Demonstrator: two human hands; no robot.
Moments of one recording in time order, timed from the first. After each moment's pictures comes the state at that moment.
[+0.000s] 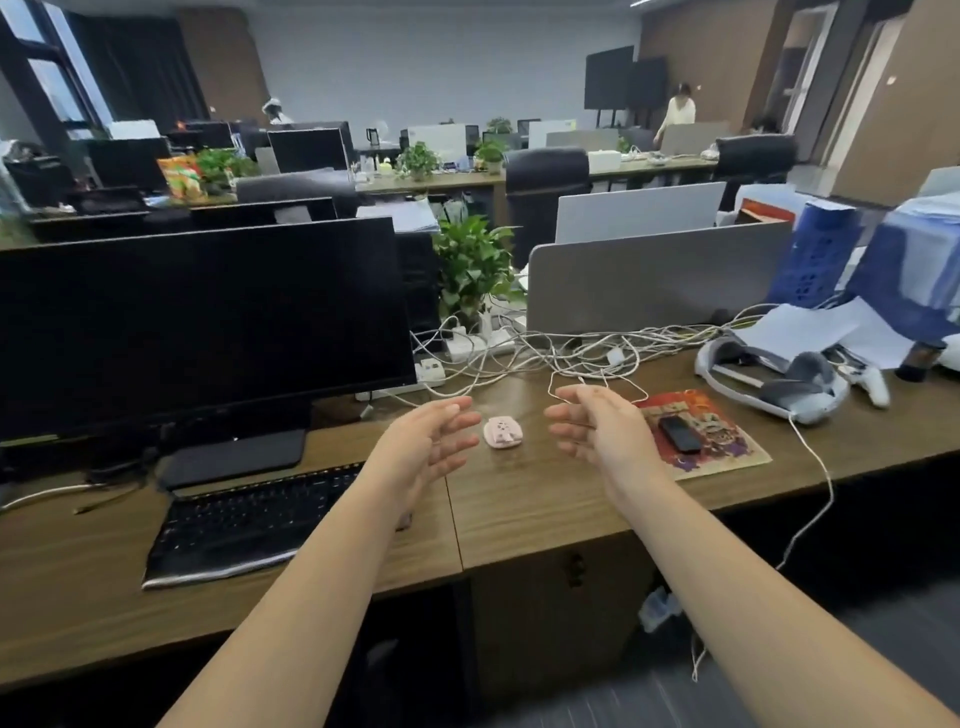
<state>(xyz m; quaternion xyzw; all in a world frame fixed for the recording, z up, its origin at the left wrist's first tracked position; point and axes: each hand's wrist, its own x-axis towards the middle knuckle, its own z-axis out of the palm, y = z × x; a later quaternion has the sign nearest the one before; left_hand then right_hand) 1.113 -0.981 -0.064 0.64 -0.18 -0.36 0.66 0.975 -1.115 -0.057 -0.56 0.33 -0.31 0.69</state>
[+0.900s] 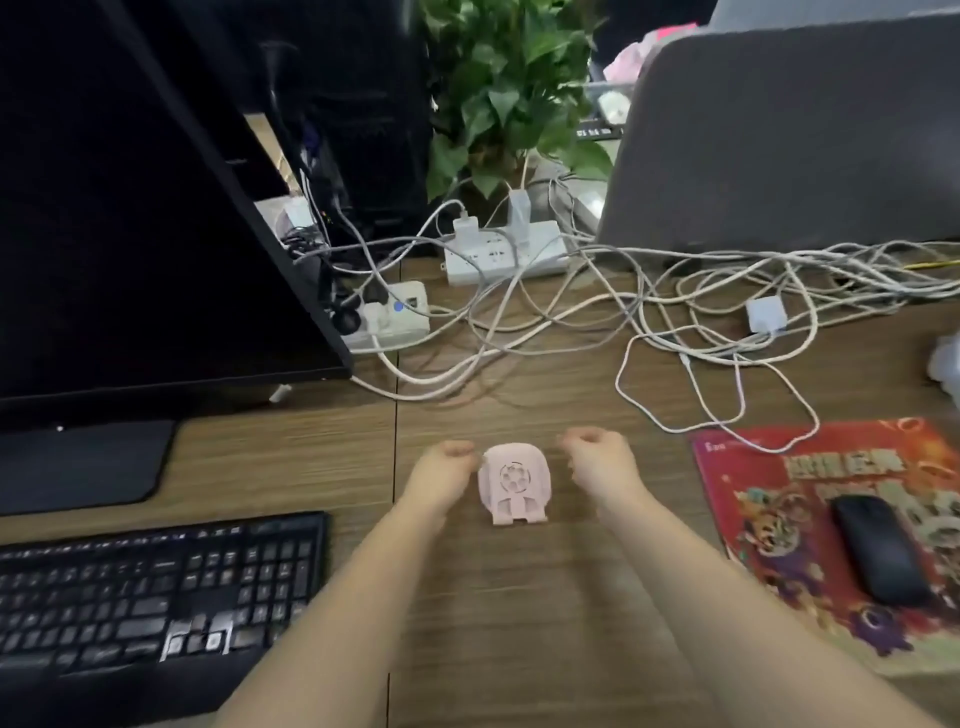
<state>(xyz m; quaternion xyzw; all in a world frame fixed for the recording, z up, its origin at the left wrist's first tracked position) 1.356 -1.271 -0.323 0.79 0.06 -0.39 0.47 1.267 -1.407 -0.329 -0.60 0.53 -0.04 0.60</state>
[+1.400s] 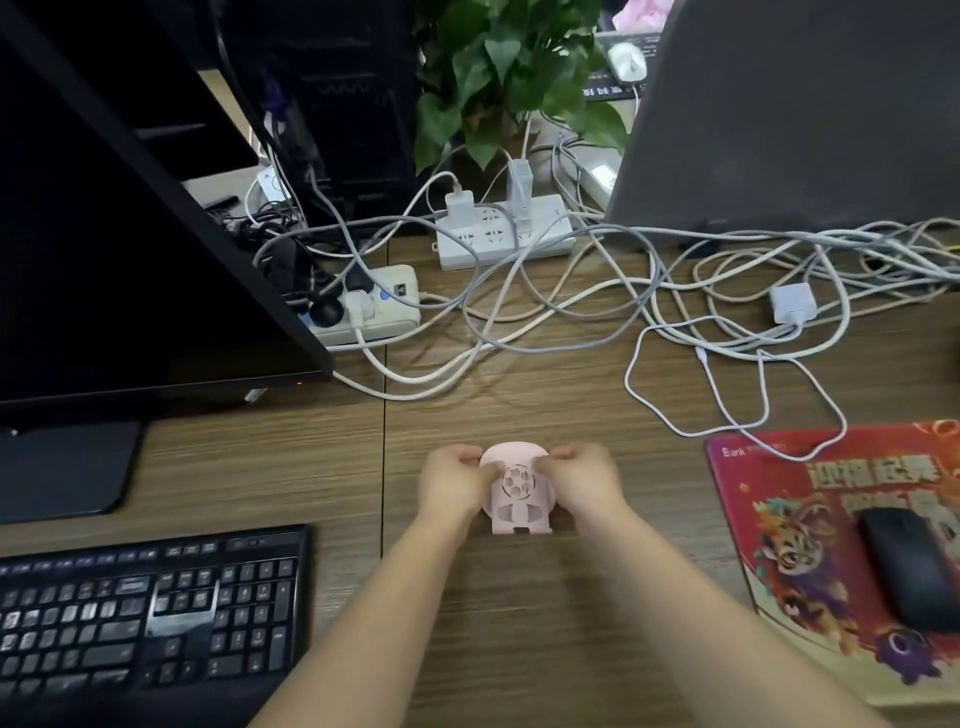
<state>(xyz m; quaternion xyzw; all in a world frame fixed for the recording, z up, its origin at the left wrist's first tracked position) 1.359 -1.294 -0.355 0.83 0.07 -0.35 0.44 1.285 -1.403 -0.356 -0.64 0.54 0.03 0.54</state>
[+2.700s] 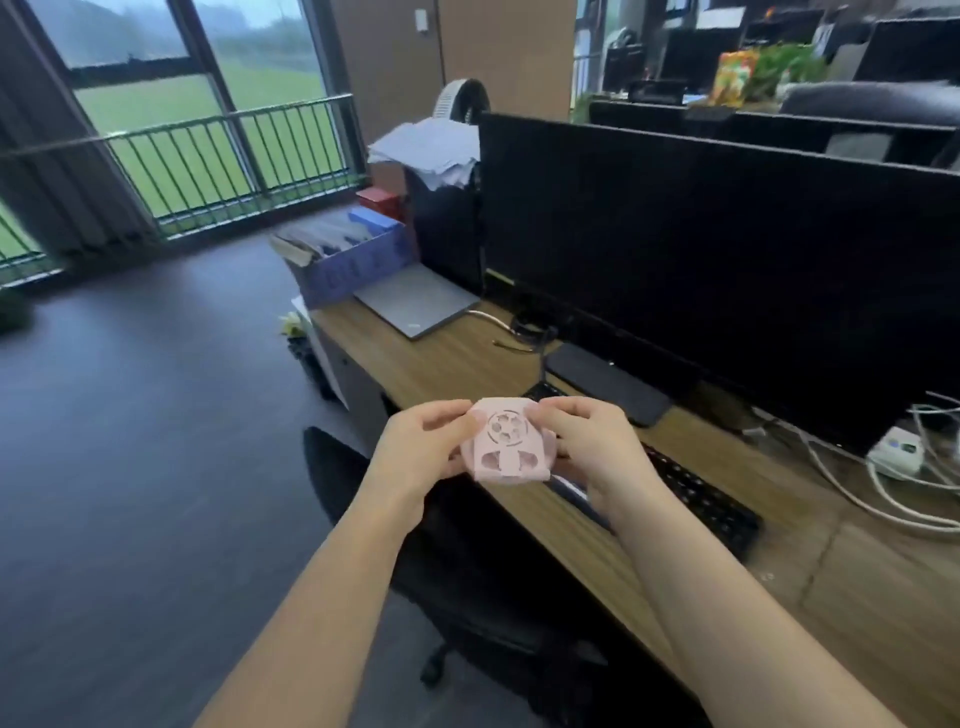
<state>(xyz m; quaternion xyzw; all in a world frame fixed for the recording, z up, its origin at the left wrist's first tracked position) 1.170 -0.752 -0.095 0.70 0.20 0.05 0.69 1.226 -0.911 -0.096 -0.70 0.03 0.18 0.69</state>
